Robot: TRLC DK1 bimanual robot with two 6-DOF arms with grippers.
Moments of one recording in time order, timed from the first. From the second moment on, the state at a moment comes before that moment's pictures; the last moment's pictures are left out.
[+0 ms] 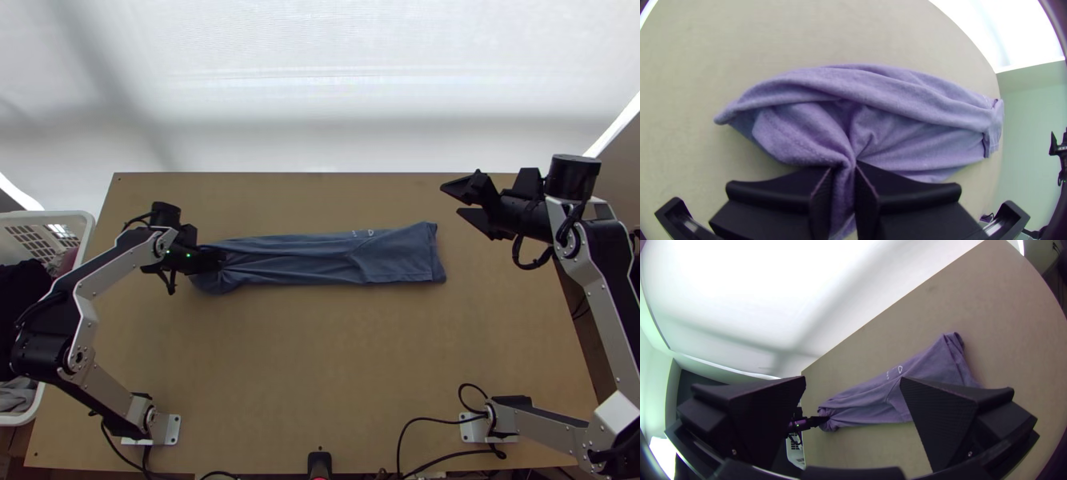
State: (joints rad) left arm -0.02 1.74 1.11 -0.55 0.34 -0.15; right arm 0.05 1.30 1.40 -0.70 -0.56 0.75
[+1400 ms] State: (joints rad) left arm -0.40 1.74 1.69 -0.99 0.28 -0.25; right arm 0.07 1.29 1.30 -0.66 -0.53 0.75
